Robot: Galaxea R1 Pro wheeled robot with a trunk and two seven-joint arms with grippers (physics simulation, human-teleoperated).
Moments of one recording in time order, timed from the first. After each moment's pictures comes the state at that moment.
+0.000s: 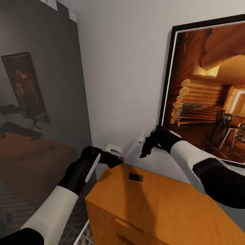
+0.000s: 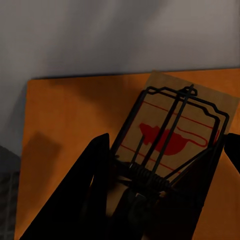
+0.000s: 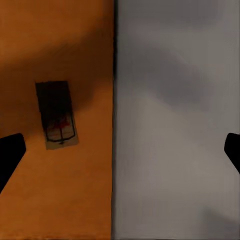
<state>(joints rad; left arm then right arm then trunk) -0.82 -0.10 -0.29 -1.11 -0.03 1.02 -0.34 -1.35 0.04 0.45 -0.27 0.70 0.33 0.98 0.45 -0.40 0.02</state>
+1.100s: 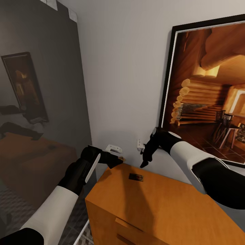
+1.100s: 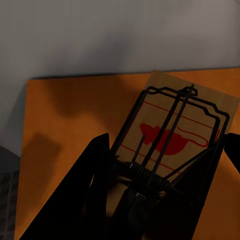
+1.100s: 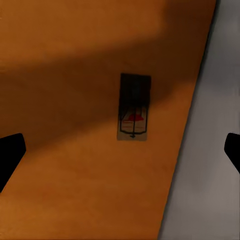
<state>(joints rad) -0.82 -0.10 -0.29 -1.11 -0.02 1.02 -0.34 -1.35 0.04 0.48 -0.23 0.71 0.21 1.25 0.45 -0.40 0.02</state>
